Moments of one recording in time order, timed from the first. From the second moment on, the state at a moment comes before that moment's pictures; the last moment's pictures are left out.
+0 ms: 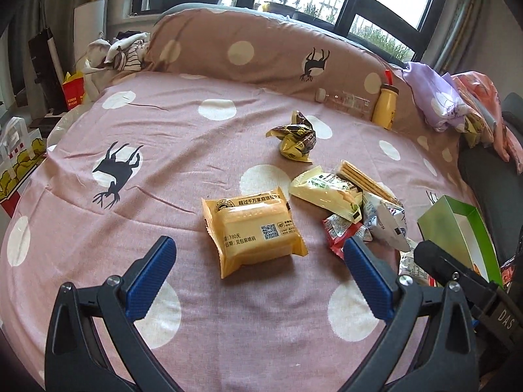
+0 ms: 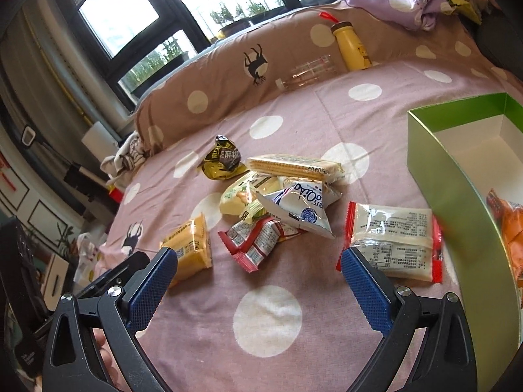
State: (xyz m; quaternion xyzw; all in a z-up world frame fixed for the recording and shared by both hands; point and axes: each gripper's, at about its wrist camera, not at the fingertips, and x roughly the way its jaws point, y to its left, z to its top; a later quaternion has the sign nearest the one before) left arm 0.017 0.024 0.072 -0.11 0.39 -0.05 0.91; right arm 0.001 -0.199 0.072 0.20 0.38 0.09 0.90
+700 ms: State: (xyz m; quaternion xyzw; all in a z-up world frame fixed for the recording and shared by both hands) left arm 0.023 0.020 0.058 -0.14 0.43 -0.06 0.89; right arm 0.002 -0.210 0.070 0.21 0.38 0.07 0.90
